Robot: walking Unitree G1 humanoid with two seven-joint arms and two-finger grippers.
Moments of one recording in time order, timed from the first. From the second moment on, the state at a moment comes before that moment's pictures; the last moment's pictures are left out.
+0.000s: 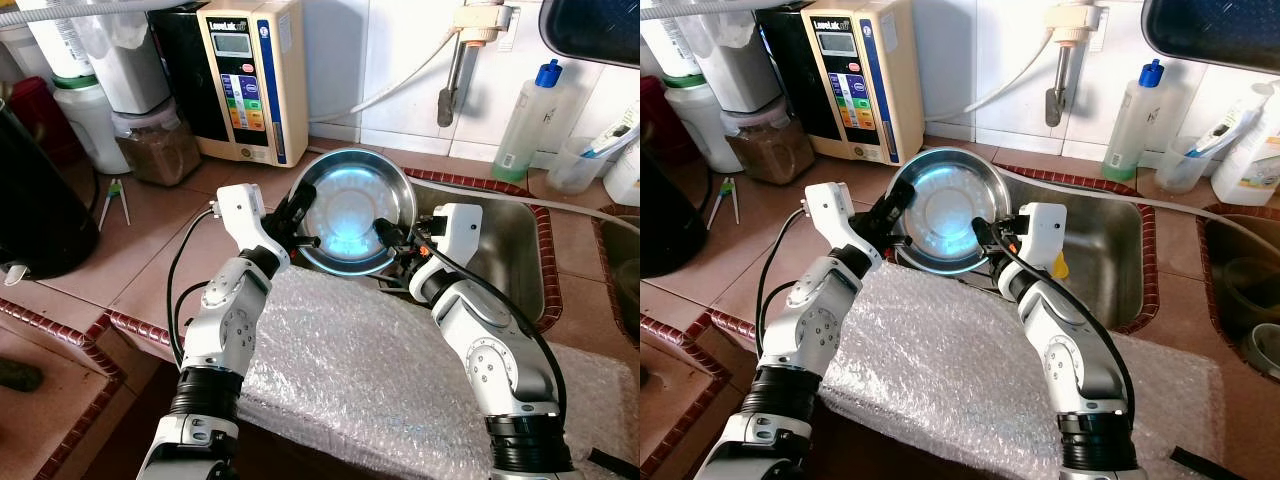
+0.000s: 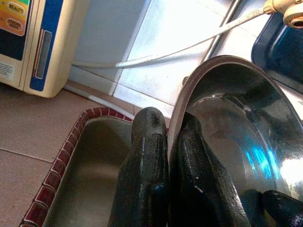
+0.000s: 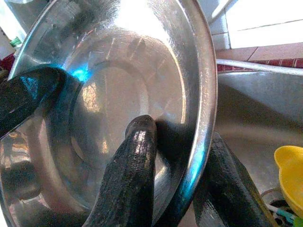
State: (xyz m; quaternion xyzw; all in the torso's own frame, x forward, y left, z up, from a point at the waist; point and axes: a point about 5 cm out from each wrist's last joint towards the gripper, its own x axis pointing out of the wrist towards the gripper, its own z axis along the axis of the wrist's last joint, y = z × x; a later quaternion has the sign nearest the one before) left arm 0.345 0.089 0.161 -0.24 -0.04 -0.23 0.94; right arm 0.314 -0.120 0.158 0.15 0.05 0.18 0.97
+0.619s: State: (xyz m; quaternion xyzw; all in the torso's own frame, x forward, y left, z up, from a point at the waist) left arm 0.346 0.093 0.161 -0.19 -0.05 -0.22 0.96; right arm 0.315 -0.122 0.154 0.16 0.05 0.17 0.97
